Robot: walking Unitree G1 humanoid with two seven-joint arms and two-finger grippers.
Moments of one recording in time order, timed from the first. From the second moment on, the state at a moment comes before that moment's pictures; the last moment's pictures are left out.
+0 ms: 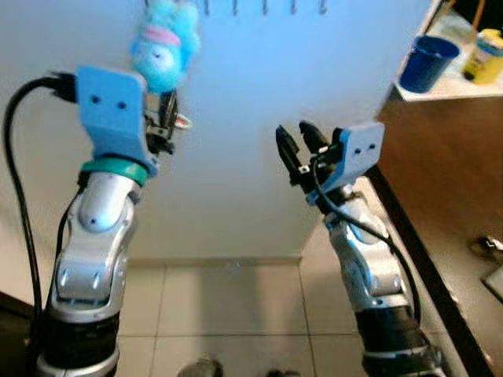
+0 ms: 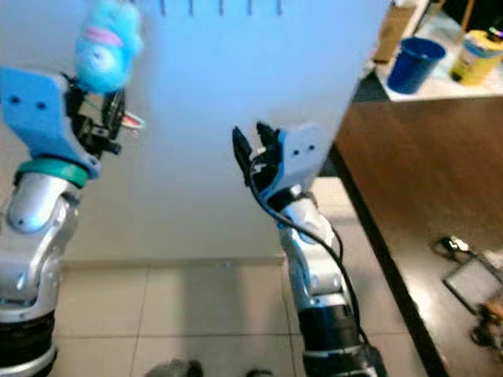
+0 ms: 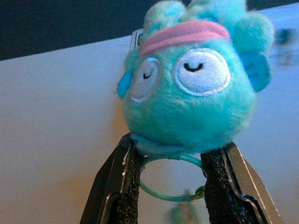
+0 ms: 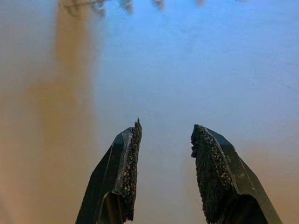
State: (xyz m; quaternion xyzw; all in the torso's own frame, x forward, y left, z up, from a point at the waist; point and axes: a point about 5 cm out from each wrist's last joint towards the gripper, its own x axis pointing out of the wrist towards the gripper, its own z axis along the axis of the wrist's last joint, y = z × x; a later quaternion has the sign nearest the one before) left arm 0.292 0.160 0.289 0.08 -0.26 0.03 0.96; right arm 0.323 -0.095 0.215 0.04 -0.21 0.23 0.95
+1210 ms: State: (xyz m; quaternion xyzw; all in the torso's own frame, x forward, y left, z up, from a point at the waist) left arm 0.330 0.134 0.329 -0.03 -0.30 0.02 0.95; right arm 0.329 -0.096 0.208 0.02 -0.20 0.23 0.95
